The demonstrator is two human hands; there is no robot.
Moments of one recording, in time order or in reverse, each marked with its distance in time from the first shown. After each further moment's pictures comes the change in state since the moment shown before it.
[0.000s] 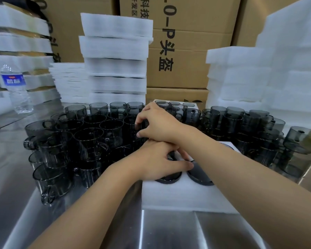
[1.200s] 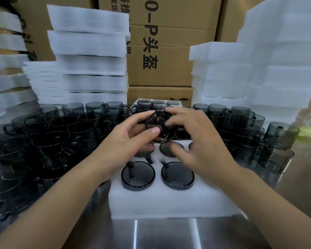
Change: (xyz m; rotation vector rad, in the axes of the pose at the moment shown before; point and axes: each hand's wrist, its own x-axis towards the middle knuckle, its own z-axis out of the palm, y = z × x) left_hand 0.006 0.006 -0.004 -0.765 0.270 0.019; right_hand -0.123 0.058 -0.020 -0.003 0.608 -0.242
